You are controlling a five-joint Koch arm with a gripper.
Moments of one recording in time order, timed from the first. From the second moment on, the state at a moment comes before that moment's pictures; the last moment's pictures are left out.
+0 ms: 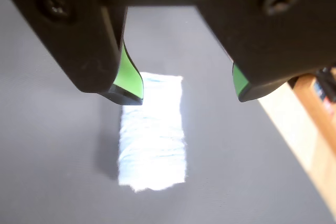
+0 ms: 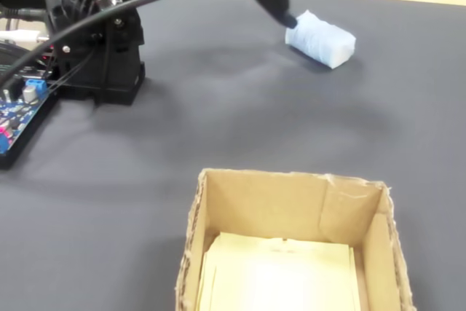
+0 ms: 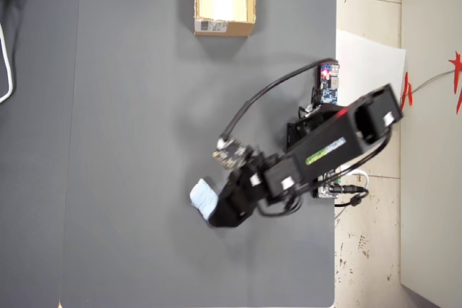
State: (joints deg) arm -29.9 100.1 123.4 33.0 104.9
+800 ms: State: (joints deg) arm -27.2 84.2 116.7 34.7 104.6
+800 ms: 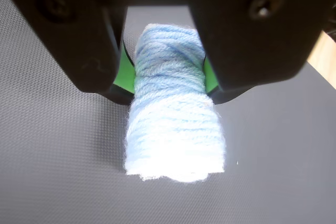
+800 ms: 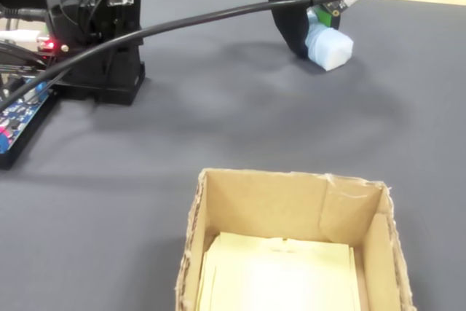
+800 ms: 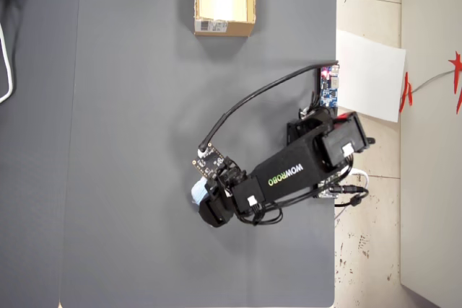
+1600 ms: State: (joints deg) arm -9.1 130.6 157.9 -3.2 98.1
